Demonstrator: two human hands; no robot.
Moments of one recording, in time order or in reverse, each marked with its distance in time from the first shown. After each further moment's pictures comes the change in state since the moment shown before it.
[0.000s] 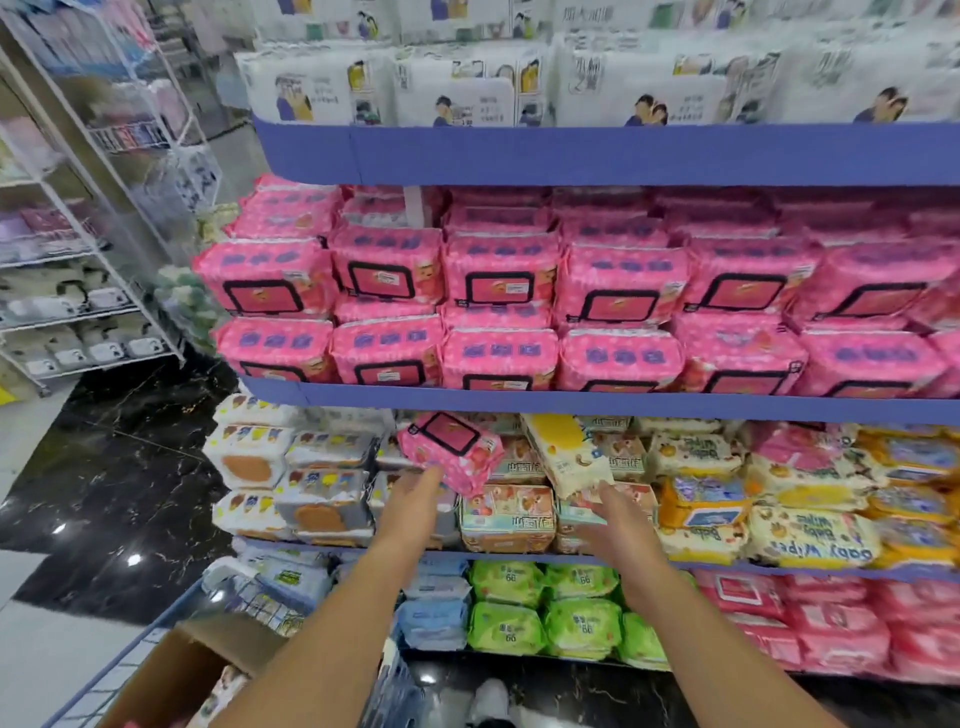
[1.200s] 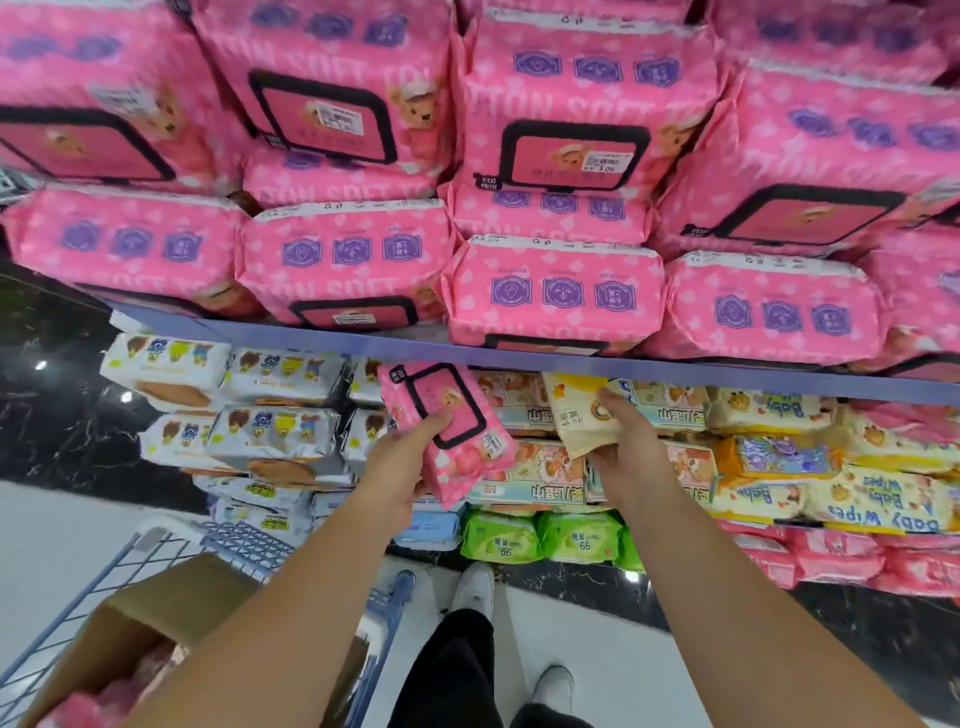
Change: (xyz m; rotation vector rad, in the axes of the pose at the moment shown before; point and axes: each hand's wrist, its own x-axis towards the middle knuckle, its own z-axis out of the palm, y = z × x) left_hand 0.170 -0.036 0.007 -0.364 -0.095 -0.297; right_hand 0.173 -0.011 0.065 0.492 0.088 0.180
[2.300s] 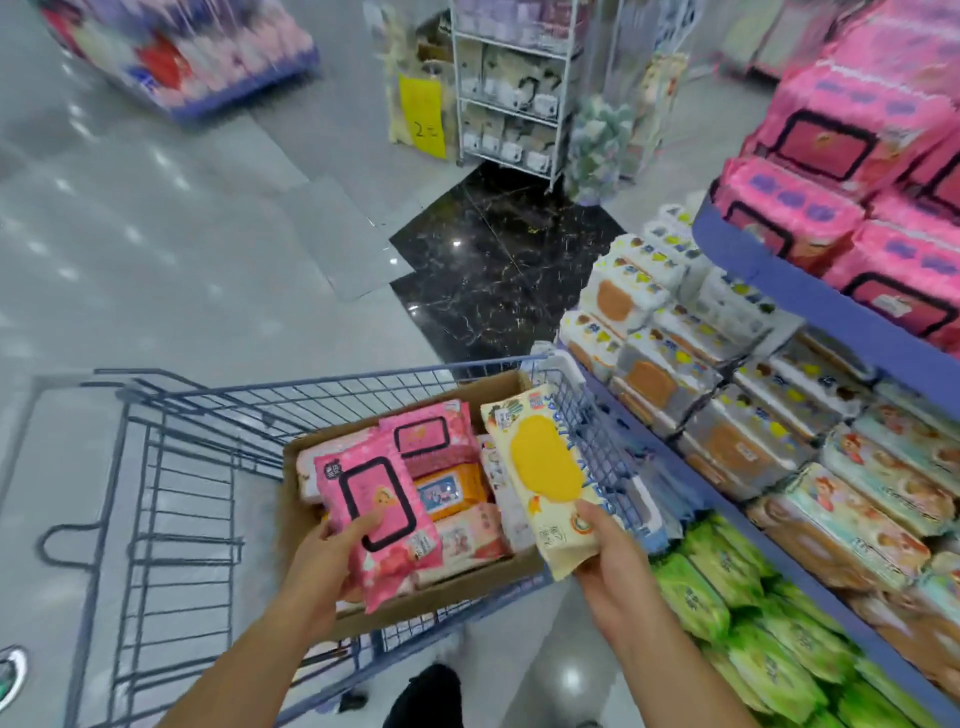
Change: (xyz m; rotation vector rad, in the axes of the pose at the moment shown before) left_hand -0.342 -0.329 -0.338 -0.611 0.687 0.200; right_hand -0.287 0.323 0.024 -0.531 -0.571 0.257
